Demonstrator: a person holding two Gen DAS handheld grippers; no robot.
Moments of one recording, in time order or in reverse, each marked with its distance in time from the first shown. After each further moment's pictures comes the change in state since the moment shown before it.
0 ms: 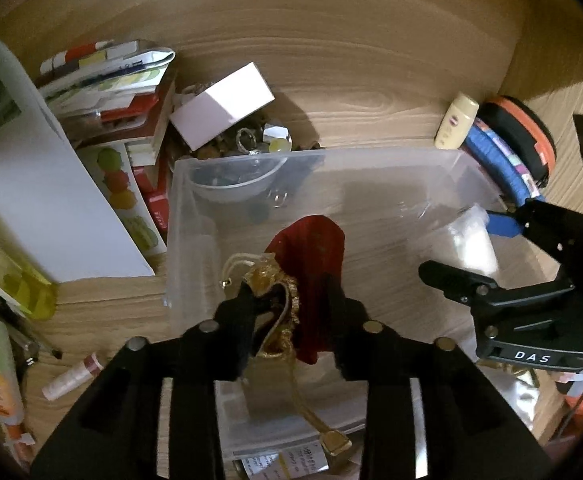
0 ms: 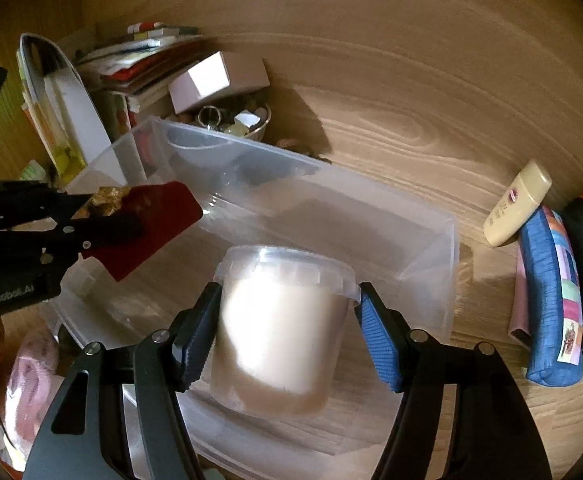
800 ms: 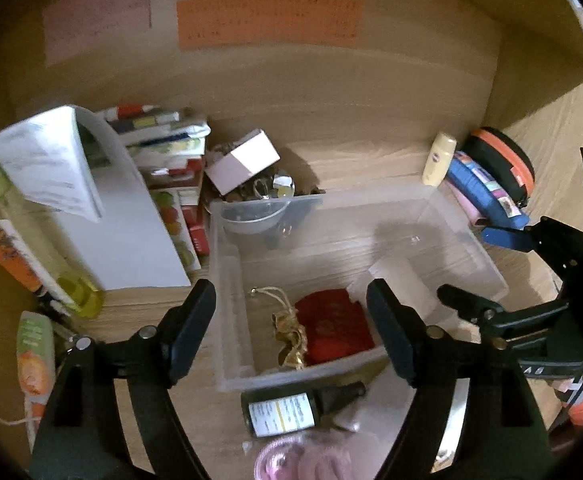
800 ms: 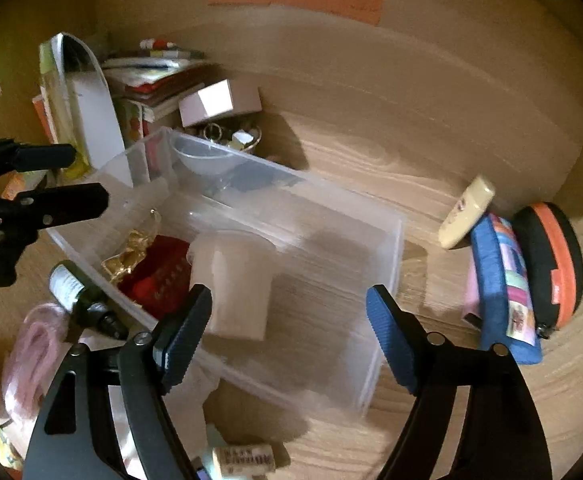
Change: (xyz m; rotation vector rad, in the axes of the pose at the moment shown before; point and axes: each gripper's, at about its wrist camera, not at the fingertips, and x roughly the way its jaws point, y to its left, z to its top) left arm -0.076 -0.007 -0.012 0.000 -0.155 0.052; right arm -0.058 0.009 -0.022 -0.028 -0.093 -0.107
